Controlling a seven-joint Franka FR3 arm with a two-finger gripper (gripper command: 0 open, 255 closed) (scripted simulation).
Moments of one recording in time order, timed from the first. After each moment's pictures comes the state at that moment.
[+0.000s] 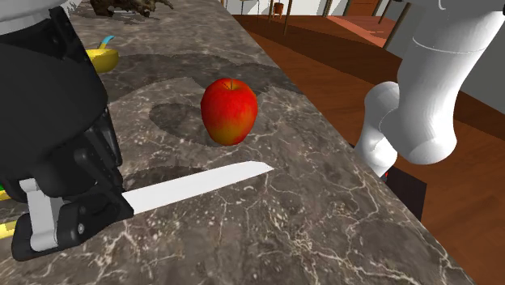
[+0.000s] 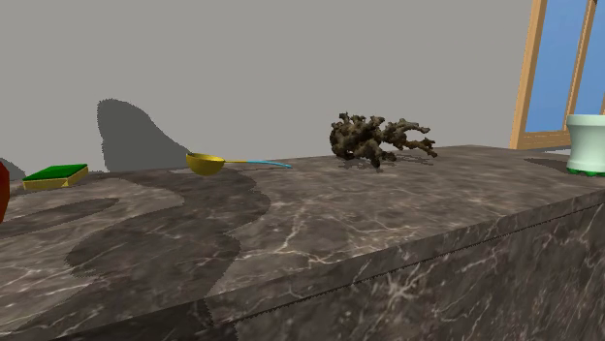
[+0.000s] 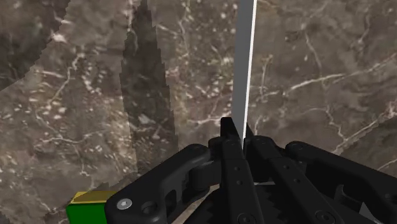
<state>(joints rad) 0.74 0.20 0.52 -1.44 -0.09 1.60 0.24</state>
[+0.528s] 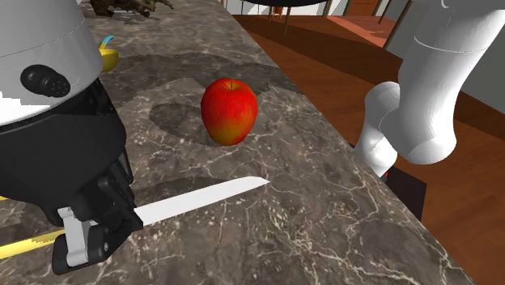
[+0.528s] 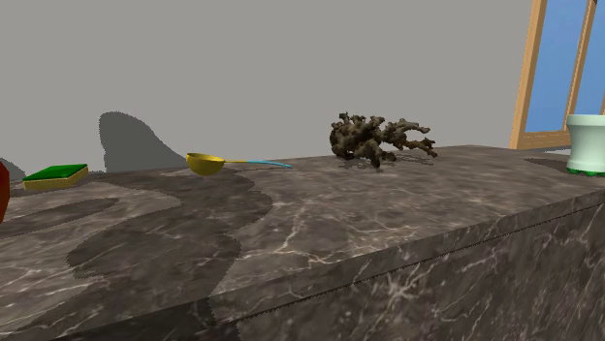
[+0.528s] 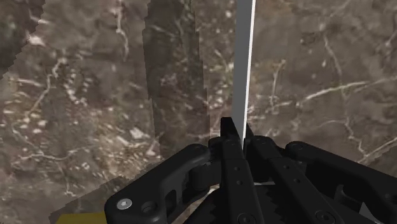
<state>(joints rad) 0.73 0.19 0.52 -1.54 -0.09 1.68 0.24</state>
